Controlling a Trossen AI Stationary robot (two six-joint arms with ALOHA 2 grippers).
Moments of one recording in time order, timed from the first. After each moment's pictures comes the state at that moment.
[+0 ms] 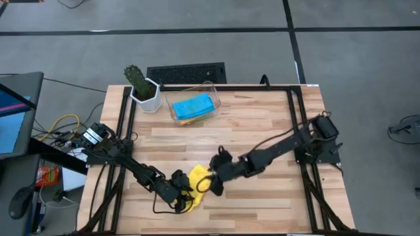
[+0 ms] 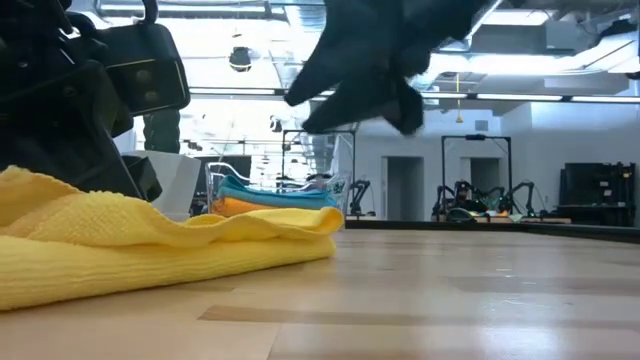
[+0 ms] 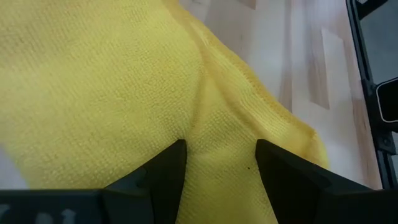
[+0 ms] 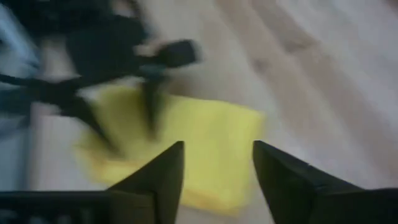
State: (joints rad) left arm -0.63 1.81 0.71 0.32 -0.30 -0.88; right arm 0.37 1.84 1.19 -0.09 0.26 0.64
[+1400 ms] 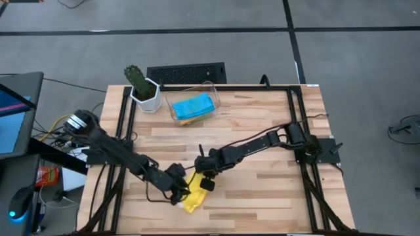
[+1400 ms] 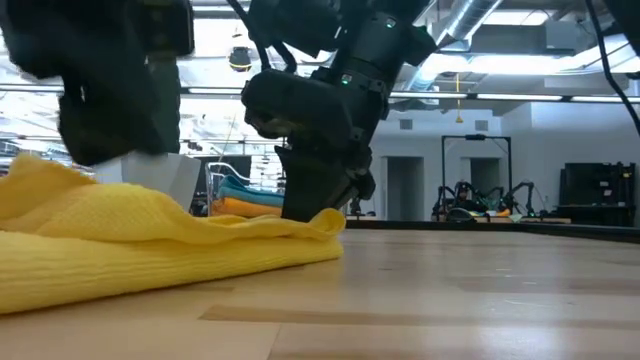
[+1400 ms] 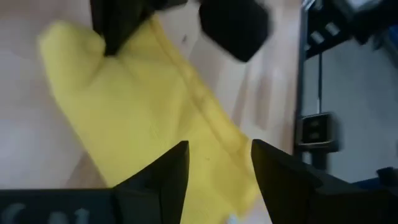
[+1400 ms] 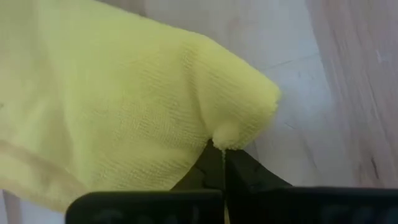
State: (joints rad) left arm -0.57 1.51 0.70 0.12 -0.20 -0.99; right arm 0.24 2.22 1.55 -0.52 -0.02 0.46
